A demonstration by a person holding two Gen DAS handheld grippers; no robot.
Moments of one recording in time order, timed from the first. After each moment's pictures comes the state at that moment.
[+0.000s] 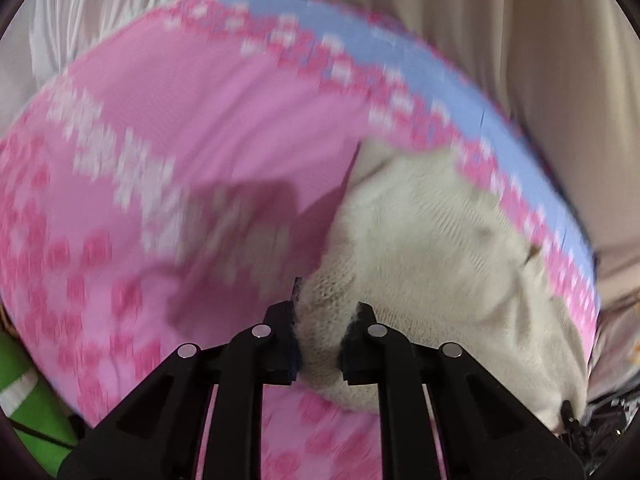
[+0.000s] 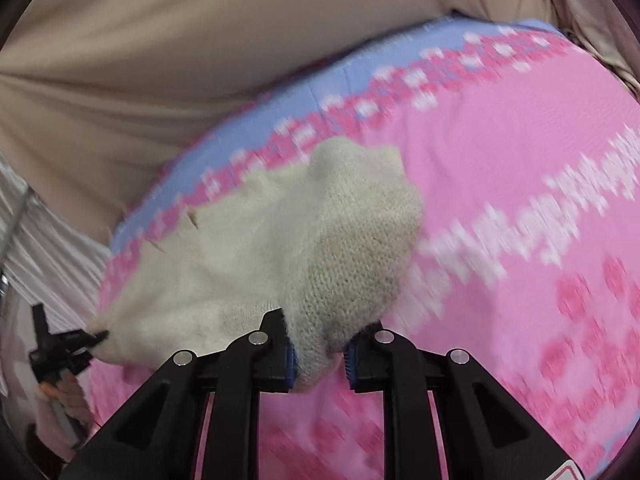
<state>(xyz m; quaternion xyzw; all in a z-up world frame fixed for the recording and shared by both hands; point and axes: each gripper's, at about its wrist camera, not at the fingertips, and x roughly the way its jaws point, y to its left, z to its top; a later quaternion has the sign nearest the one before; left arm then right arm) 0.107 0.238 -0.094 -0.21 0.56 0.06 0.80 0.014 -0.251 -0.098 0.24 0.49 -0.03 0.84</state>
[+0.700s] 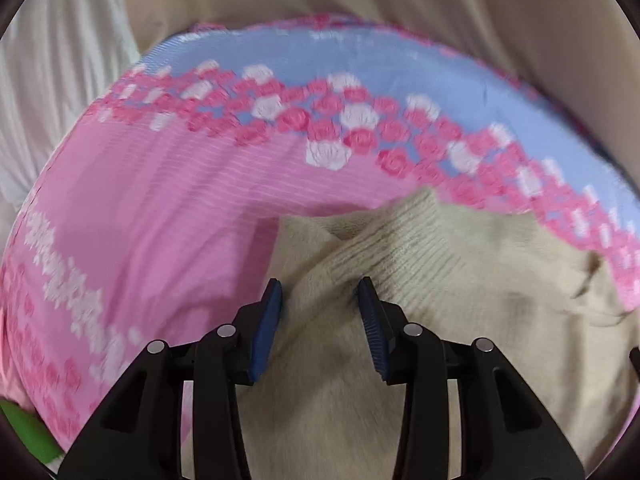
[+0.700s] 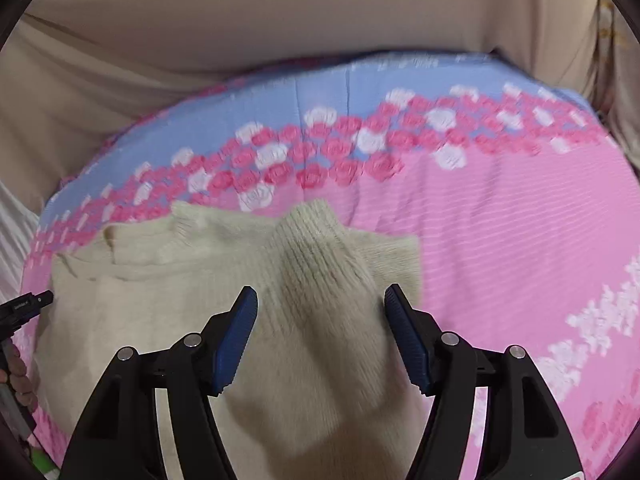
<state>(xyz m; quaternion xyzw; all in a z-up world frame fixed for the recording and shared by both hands) 0.227 0.173 -0.122 -0.05 0.53 0.07 0.84 0.164 -0.257 -0.119 0.14 0.50 -0.05 0.85</state>
